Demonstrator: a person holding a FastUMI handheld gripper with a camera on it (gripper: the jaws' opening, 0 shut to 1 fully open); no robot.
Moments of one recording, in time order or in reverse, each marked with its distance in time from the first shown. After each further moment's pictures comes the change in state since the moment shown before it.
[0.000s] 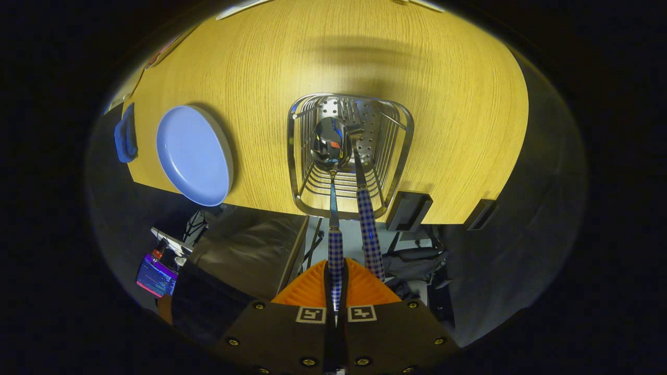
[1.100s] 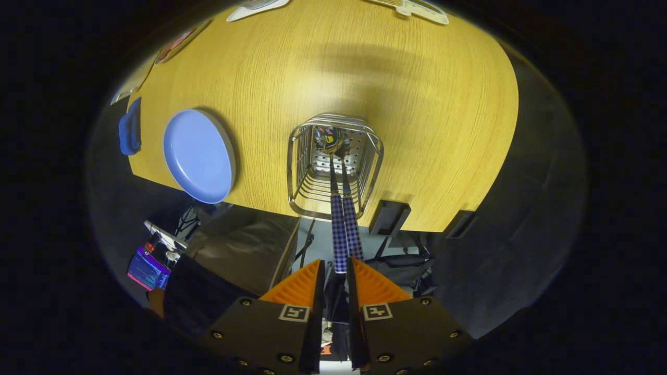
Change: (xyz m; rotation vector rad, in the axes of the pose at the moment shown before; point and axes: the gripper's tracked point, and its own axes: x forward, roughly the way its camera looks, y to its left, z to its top) arm -0.038 -0.017 0.001 -0.062 -0.072 -0.063
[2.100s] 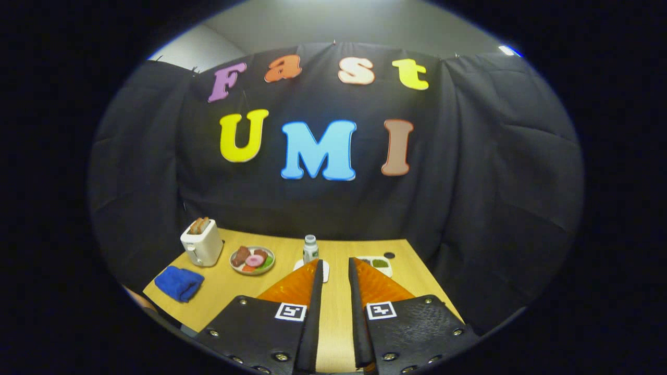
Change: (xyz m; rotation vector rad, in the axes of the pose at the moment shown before) arm -0.241 0.149 -0.074 0.118 -1.971 -0.216
